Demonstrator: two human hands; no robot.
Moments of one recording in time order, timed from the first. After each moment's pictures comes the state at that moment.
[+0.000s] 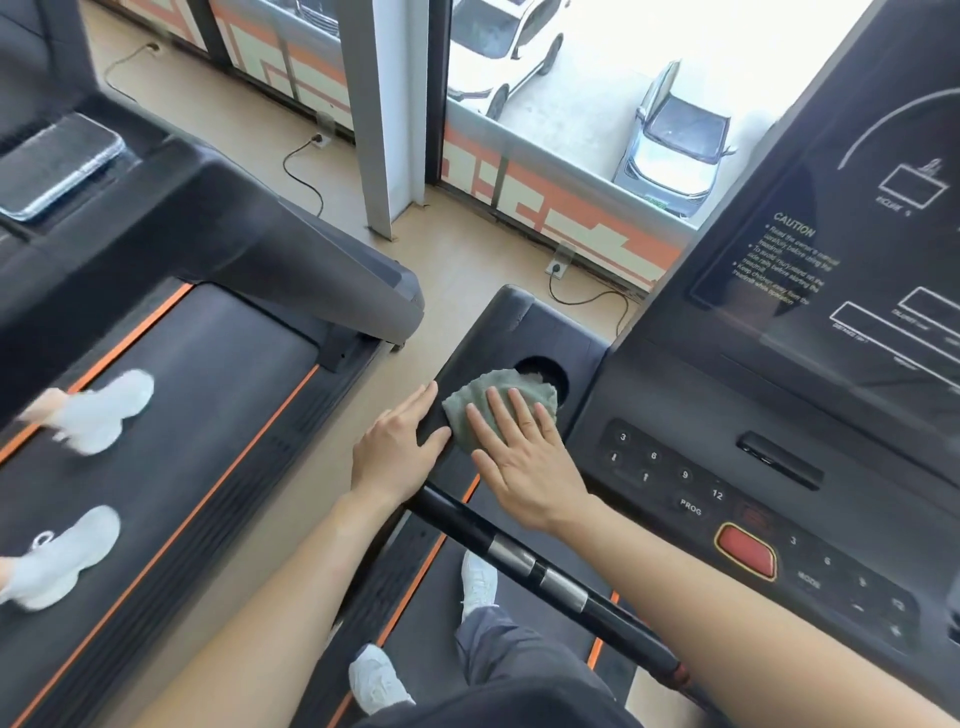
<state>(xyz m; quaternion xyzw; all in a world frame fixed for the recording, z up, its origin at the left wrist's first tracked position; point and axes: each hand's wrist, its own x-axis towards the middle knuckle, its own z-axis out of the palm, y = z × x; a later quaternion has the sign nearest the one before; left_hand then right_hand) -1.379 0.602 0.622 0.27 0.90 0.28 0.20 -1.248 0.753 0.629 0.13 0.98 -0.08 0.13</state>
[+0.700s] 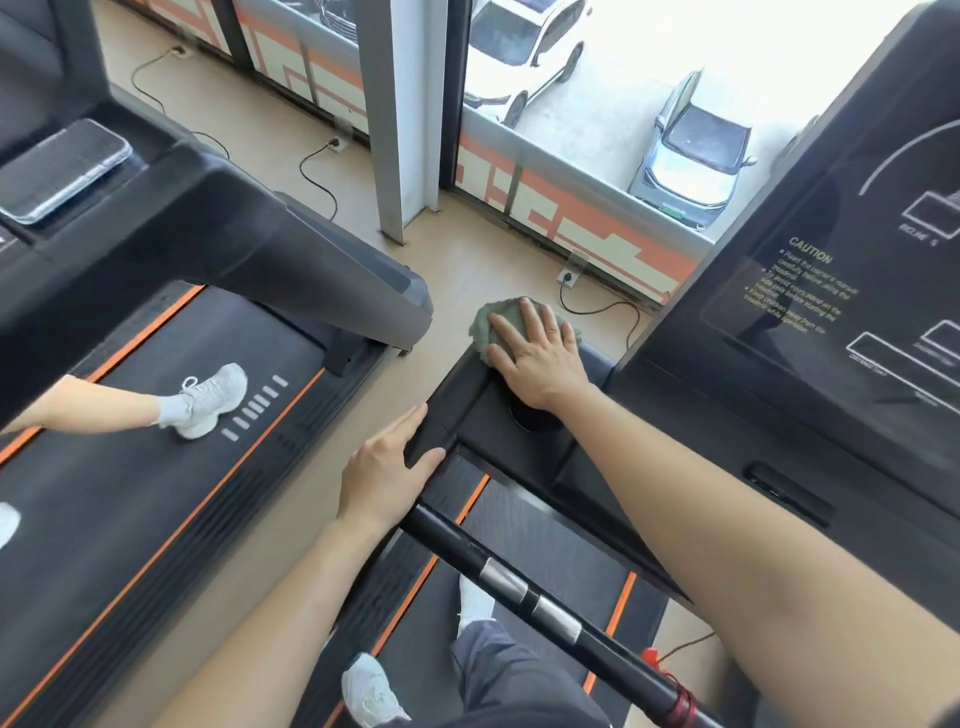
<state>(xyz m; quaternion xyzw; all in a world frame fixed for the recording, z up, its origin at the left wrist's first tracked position) -1.377 0.596 0.614 0.22 0.89 0.34 0.19 -1.358 0.857 0.641 0.23 0.96 -0.11 0.14</state>
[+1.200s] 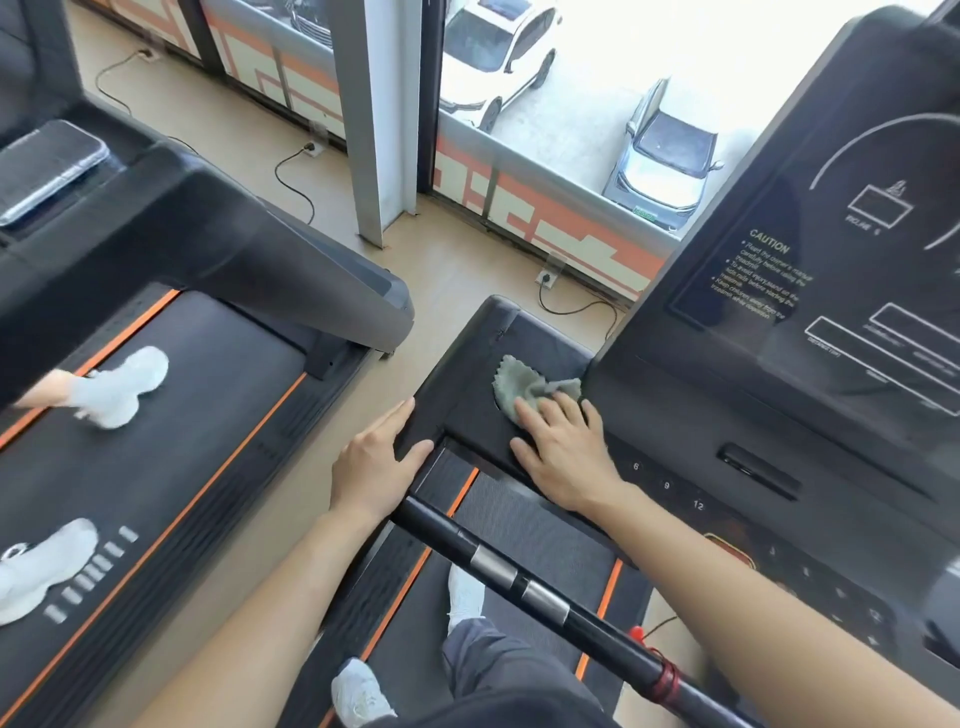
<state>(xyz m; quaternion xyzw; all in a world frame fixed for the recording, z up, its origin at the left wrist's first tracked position) -1.375 0.596 0.618 0.23 0.90 0.33 0.19 -1.235 0.812 0.650 0.20 0.97 -0.04 0.11</state>
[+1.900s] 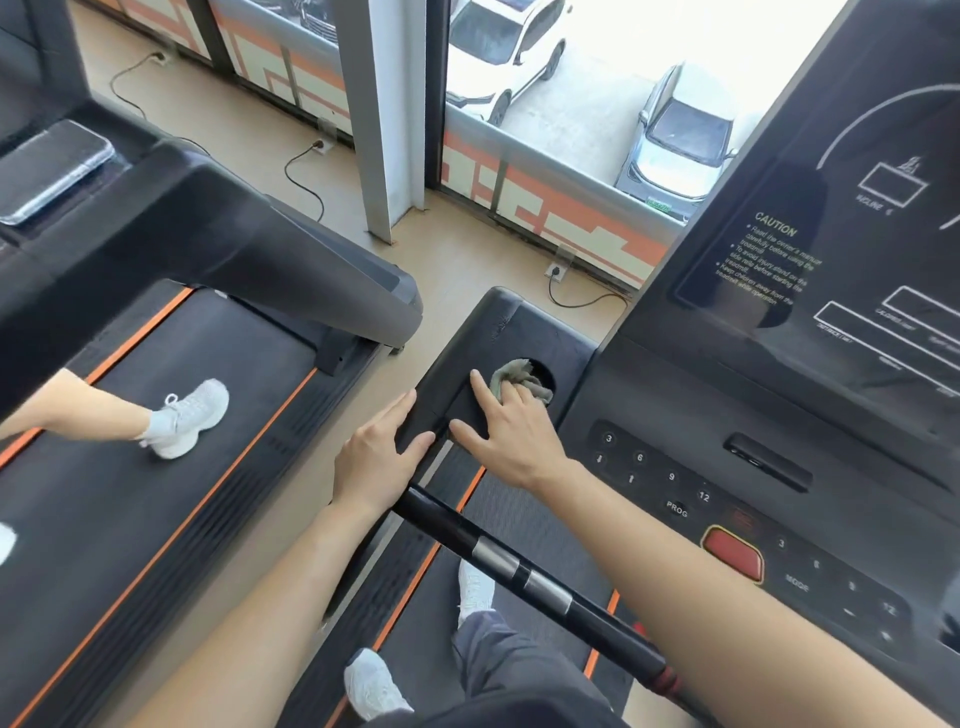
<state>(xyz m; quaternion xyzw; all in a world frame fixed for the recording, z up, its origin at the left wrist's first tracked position) -1.371 0.596 0.619 0.23 0.90 0.32 0.19 -1.279 0.774 0.641 0.21 0.96 -0.16 0.10</state>
